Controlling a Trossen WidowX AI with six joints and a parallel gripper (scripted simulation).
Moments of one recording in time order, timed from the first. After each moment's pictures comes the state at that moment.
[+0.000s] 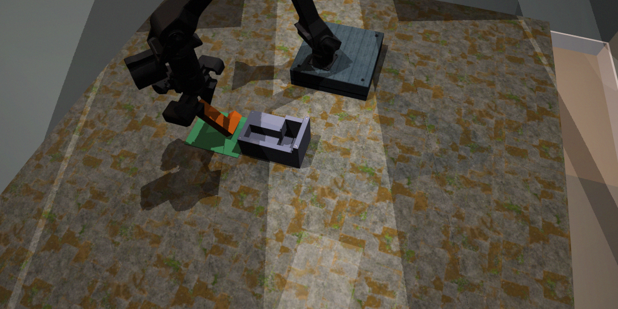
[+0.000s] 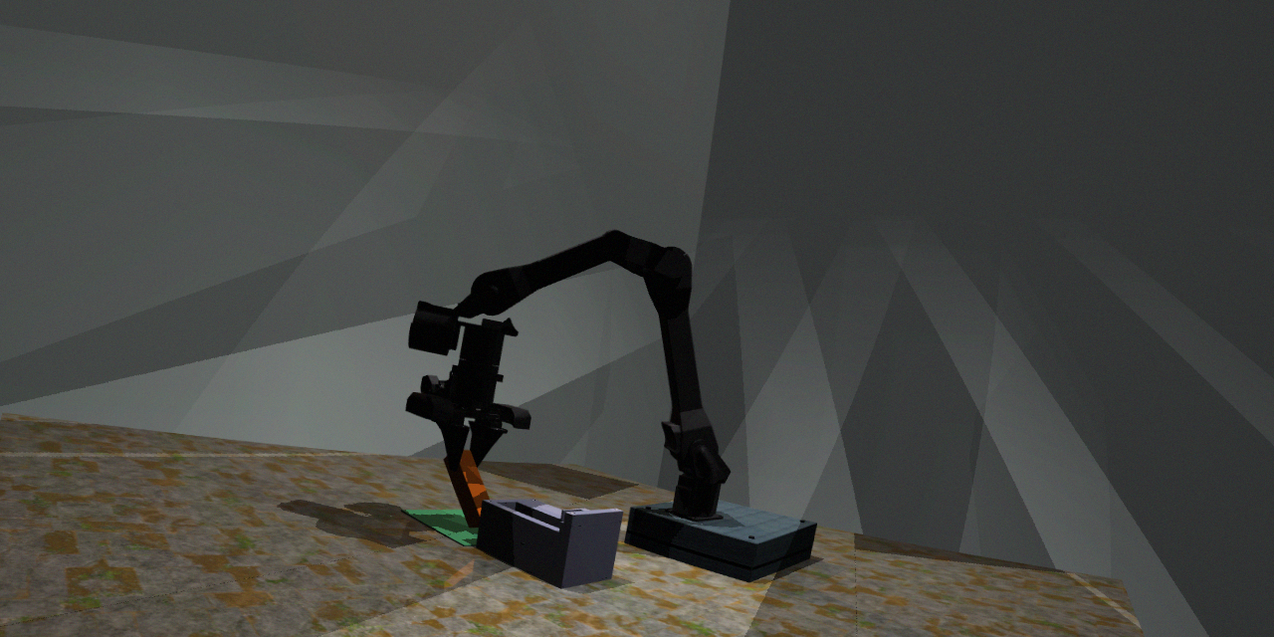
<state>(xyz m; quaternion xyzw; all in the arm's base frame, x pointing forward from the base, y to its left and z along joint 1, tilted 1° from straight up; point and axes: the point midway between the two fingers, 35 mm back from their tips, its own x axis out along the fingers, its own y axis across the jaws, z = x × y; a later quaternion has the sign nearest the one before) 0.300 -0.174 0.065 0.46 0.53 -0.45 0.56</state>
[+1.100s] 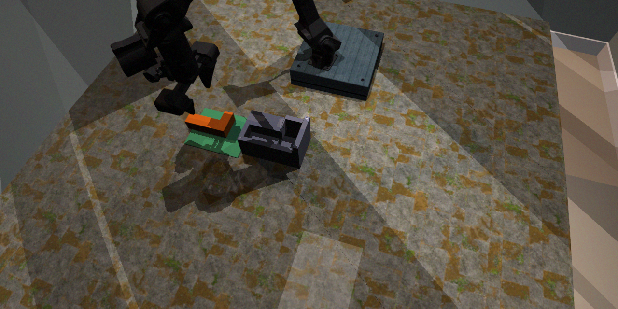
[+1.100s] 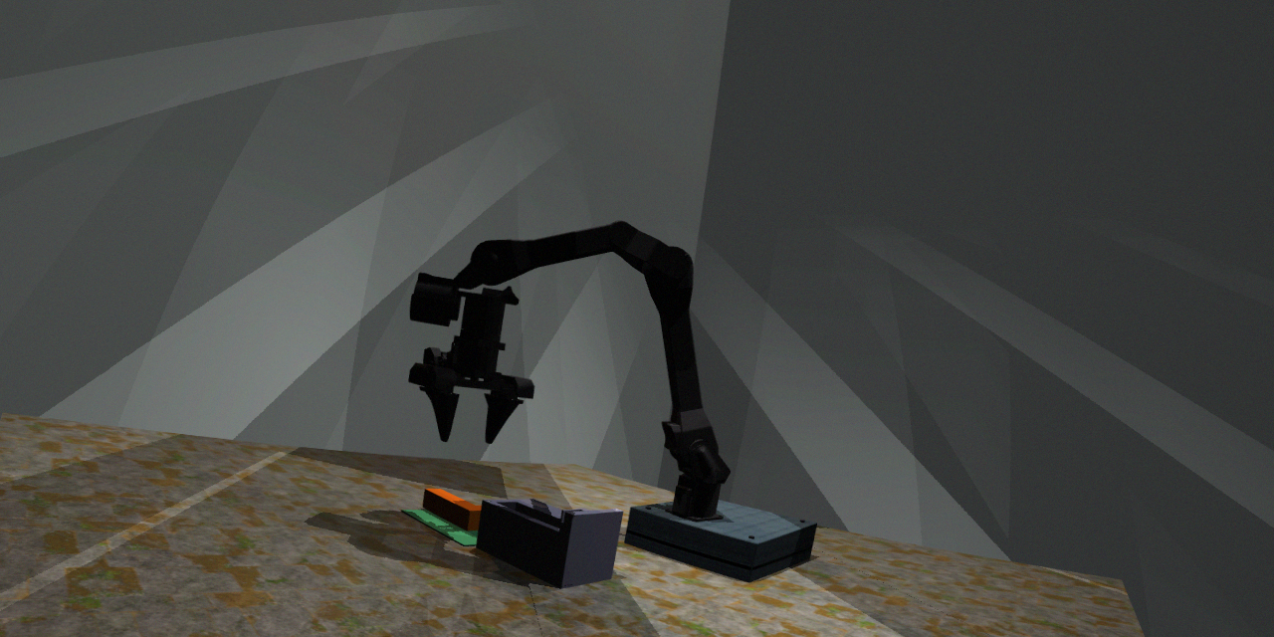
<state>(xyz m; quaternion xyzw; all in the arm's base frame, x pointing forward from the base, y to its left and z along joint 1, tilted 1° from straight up) 0.299 -0.175 0.108 0.46 0.54 -0.45 0.54</state>
